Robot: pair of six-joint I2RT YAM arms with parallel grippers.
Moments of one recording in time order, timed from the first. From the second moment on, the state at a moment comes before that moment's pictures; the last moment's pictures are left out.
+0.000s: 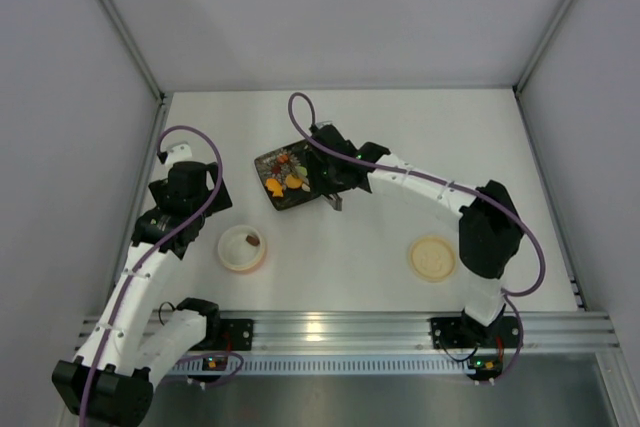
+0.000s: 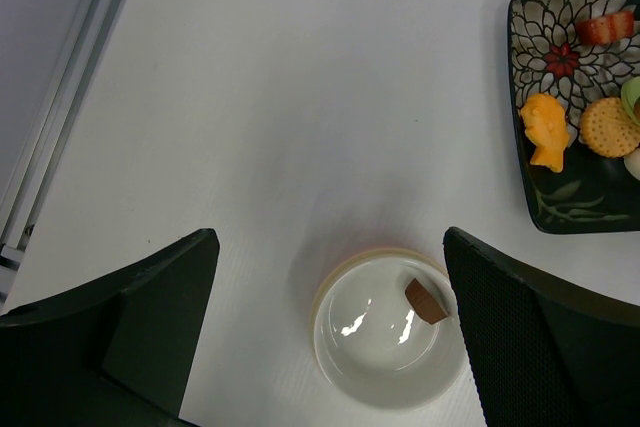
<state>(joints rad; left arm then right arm) -0.22 0.87 0.89 -0.73 -0.44 -0.39 0.86 1.84 1.56 -0.62 0.17 0.52</state>
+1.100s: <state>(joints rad) -0.22 0.87 0.89 -0.73 -0.43 -0.39 0.80 1.92 1.59 -0.61 0.04 0.52</state>
